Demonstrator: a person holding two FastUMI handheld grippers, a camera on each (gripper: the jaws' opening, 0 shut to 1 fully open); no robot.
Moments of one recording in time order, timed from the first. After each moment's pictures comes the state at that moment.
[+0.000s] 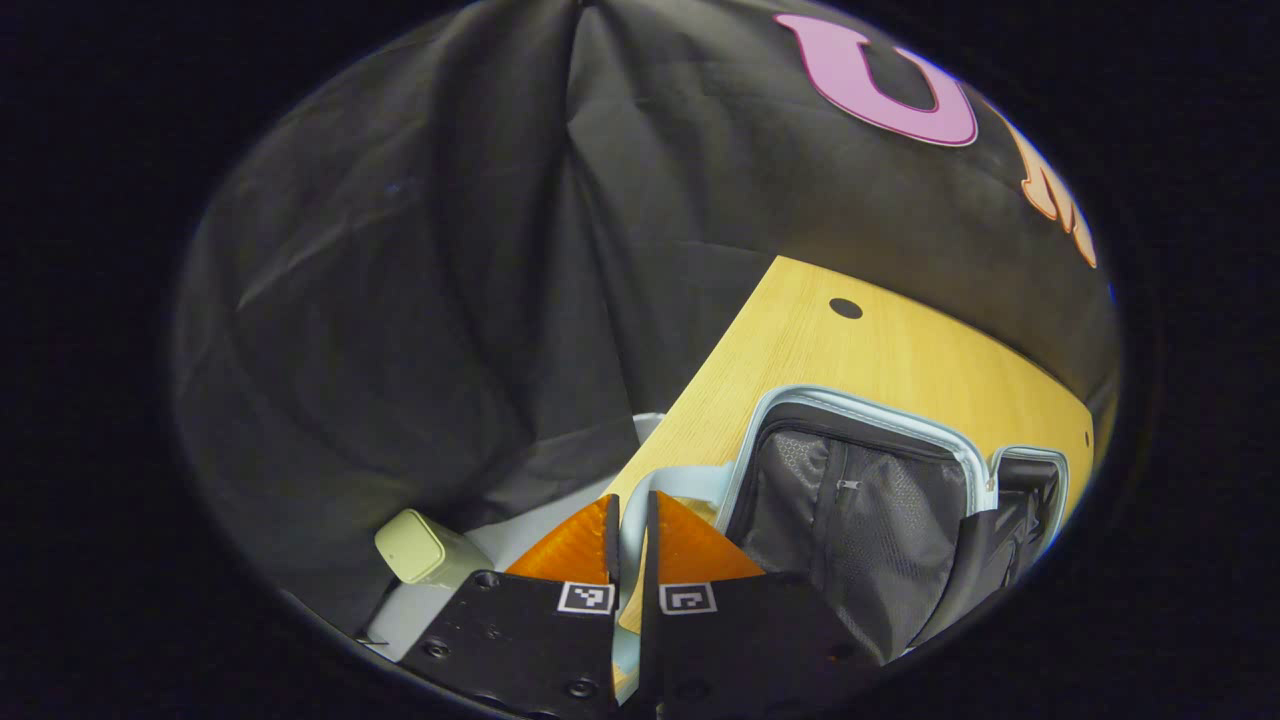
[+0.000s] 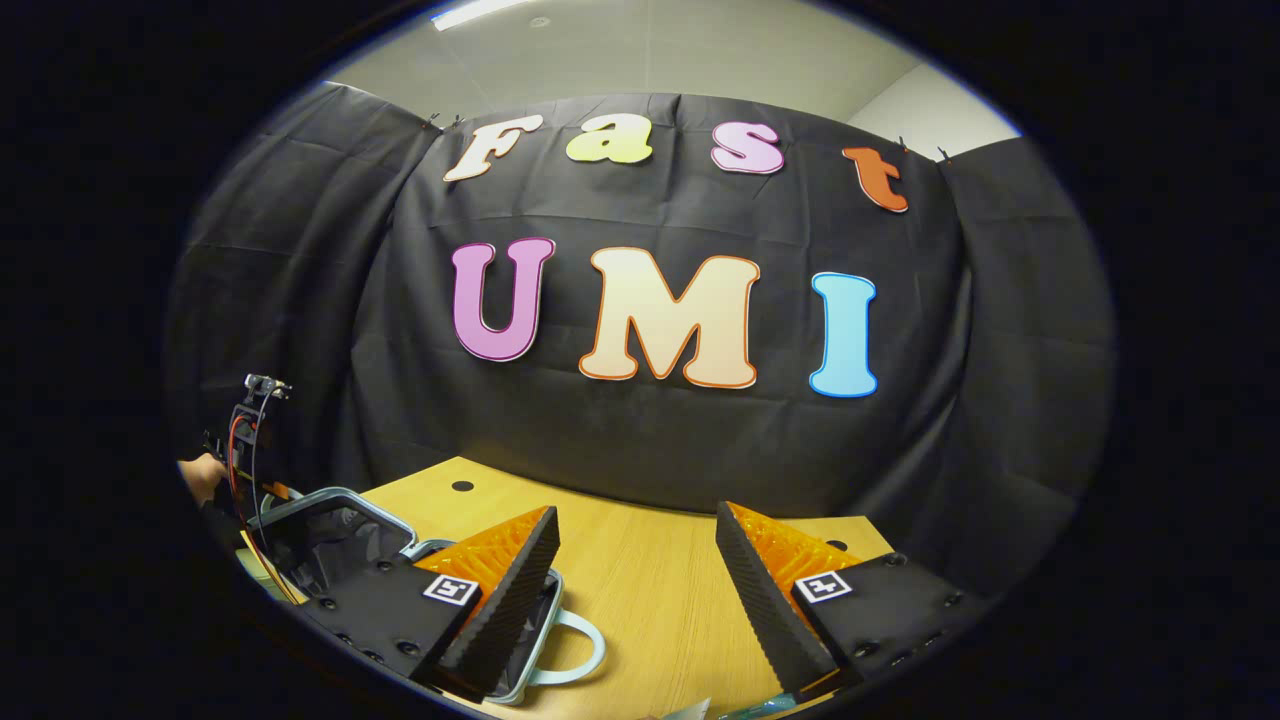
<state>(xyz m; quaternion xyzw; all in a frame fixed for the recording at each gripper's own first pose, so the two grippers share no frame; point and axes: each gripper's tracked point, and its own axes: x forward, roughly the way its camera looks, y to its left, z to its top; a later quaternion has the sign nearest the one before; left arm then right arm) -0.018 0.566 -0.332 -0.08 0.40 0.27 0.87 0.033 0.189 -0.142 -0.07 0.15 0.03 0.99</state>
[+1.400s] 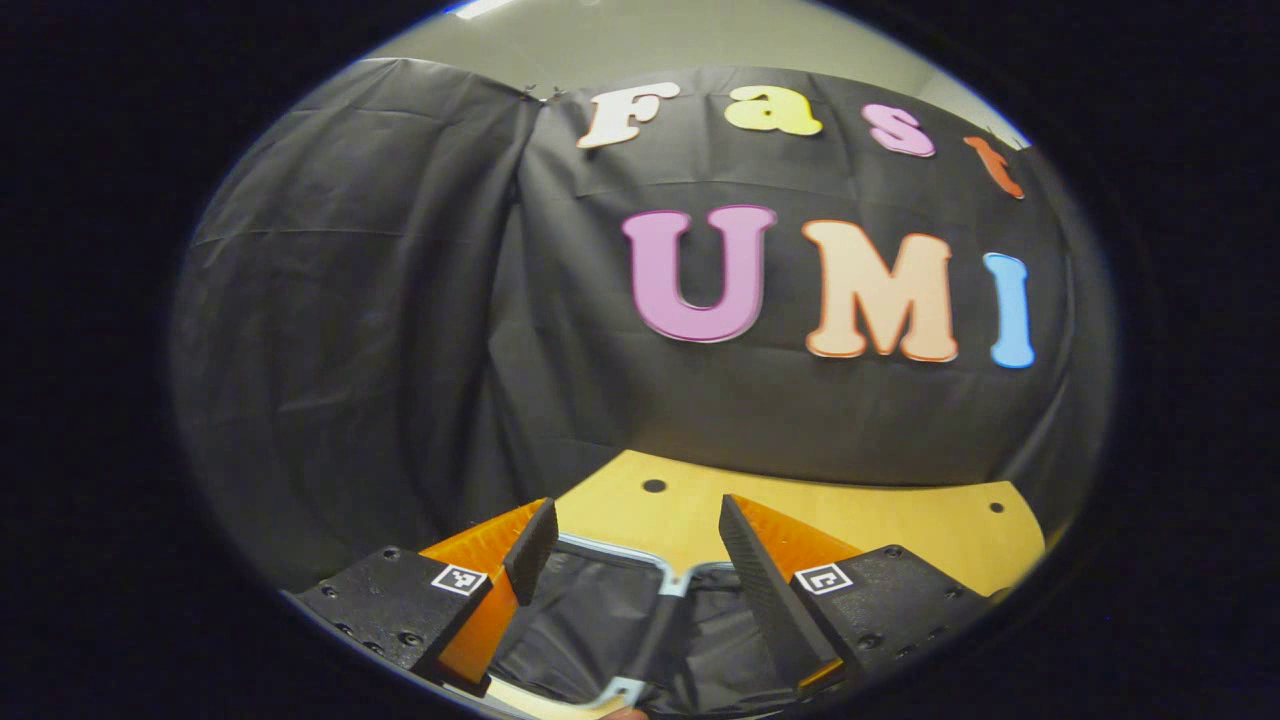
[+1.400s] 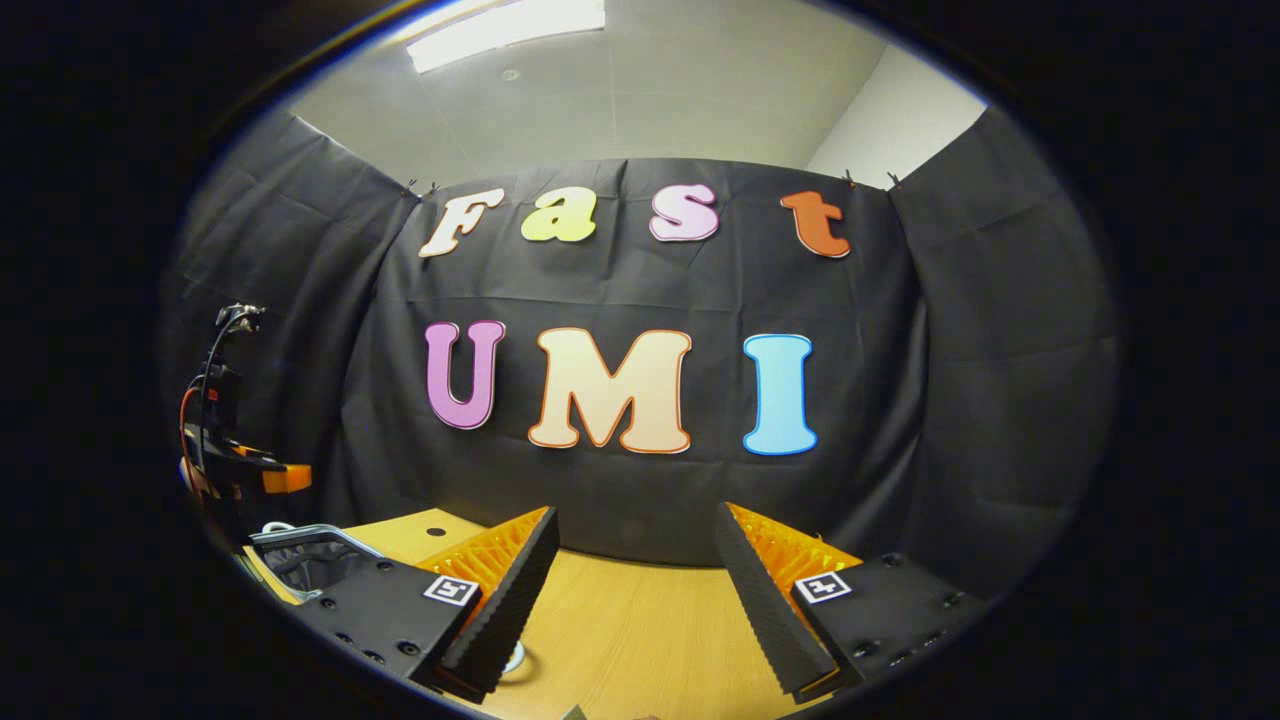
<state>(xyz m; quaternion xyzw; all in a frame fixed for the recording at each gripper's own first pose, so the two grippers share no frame) 0.009 0.266 -0.111 -0.01 0.11 0.19 0.97 0.009 0.054 -0.065 -0.03 0.04 0.03 1.00</state>
